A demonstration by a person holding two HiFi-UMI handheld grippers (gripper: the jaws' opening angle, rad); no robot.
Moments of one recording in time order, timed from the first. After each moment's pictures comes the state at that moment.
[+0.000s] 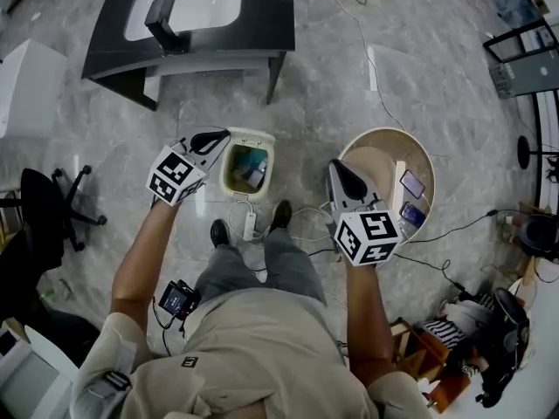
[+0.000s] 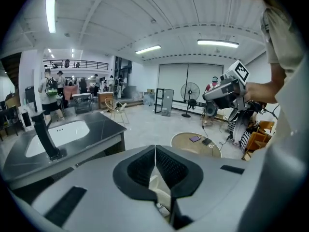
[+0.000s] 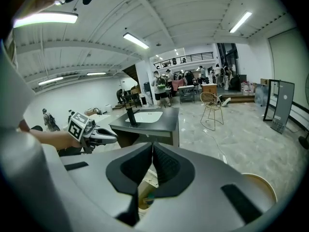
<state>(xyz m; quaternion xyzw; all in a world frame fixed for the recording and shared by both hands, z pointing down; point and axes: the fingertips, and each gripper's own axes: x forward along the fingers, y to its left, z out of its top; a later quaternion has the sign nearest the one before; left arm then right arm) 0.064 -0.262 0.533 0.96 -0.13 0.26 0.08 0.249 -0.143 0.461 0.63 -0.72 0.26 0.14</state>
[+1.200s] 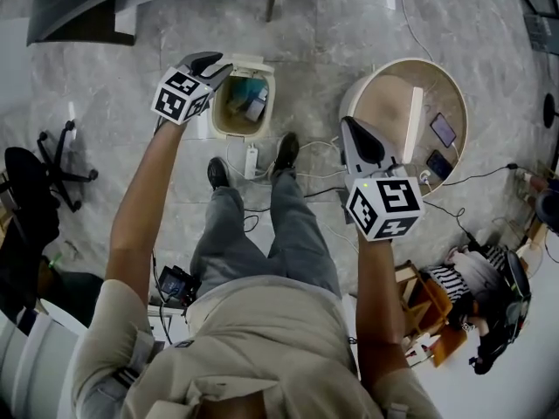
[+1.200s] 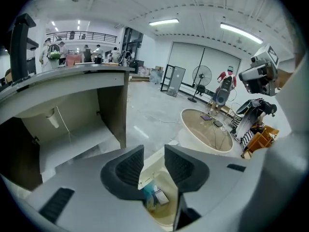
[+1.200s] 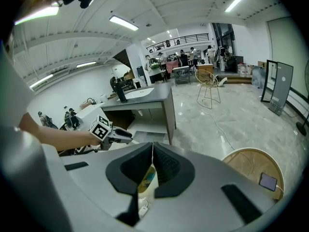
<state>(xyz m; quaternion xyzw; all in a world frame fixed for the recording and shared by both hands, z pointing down) 0.093 -0.298 0.803 0.91 -0.13 0.36 0.17 0.271 -0.128 0.632 0.62 -0.69 0.34 0.18</state>
